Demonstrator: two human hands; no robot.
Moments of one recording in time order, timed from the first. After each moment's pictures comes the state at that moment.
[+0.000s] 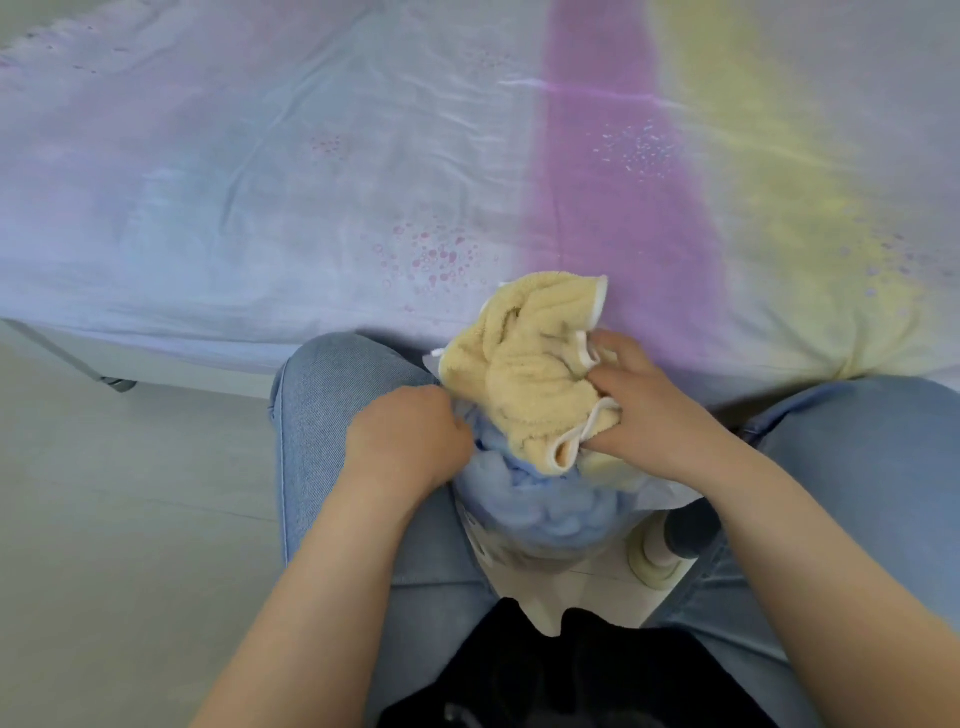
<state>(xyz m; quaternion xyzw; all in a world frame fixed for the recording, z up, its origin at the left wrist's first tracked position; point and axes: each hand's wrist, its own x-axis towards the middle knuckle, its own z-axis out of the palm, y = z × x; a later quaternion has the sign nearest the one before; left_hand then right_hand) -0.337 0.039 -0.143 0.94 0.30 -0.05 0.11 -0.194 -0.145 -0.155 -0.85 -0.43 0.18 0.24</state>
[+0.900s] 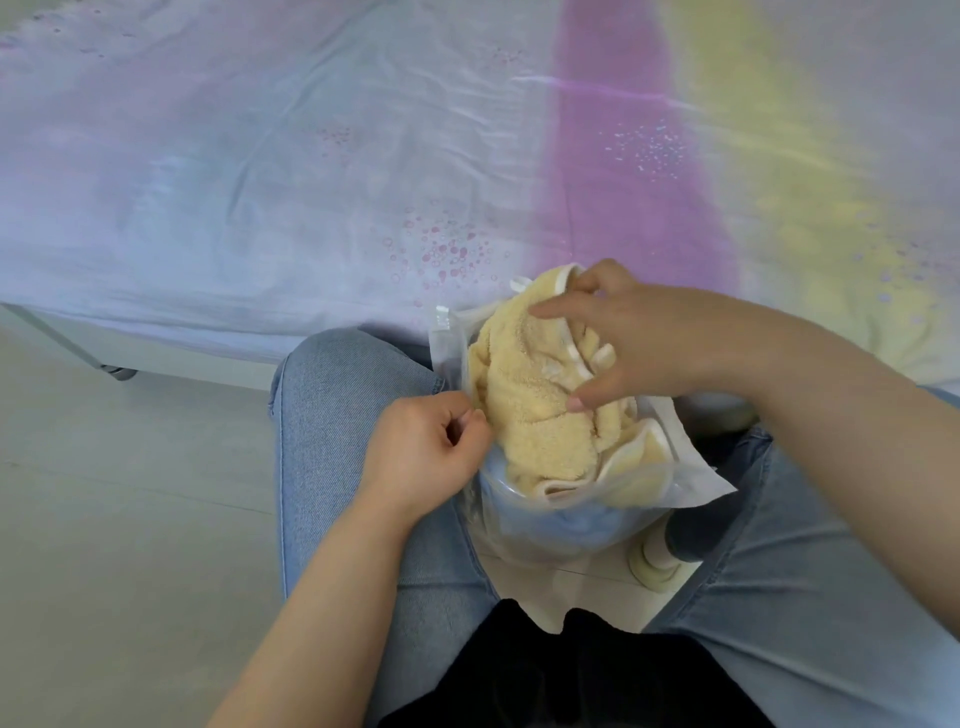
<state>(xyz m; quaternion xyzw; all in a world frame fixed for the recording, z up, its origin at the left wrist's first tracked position) -0.359 0.037 -0.174 0.88 0.17 0.25 0.36 -0.179 -0.104 -0.069 -0.84 -0.52 0.17 0.01</state>
